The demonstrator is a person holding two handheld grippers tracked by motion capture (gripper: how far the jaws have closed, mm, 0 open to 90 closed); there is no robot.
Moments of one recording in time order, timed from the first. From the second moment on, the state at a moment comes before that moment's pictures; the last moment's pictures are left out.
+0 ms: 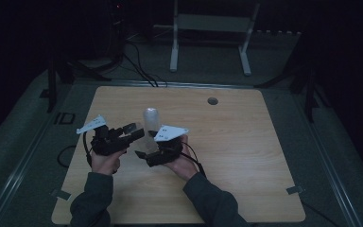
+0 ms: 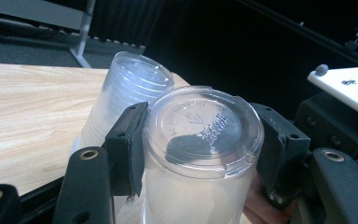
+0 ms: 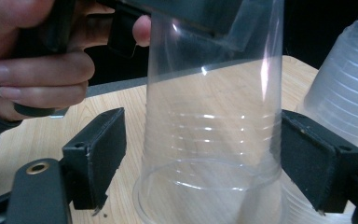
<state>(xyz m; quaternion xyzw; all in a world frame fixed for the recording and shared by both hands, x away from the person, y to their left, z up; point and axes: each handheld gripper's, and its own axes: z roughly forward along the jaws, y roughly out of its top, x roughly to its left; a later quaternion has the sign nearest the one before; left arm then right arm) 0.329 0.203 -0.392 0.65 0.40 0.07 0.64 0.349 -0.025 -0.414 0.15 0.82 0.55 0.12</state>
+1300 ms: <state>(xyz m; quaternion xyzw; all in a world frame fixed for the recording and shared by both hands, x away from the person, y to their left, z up) 0.326 0.213 -0.381 0.66 0.37 0.08 0.65 0.346 -0.026 -0.417 0.13 0.83 0.52 0.12</state>
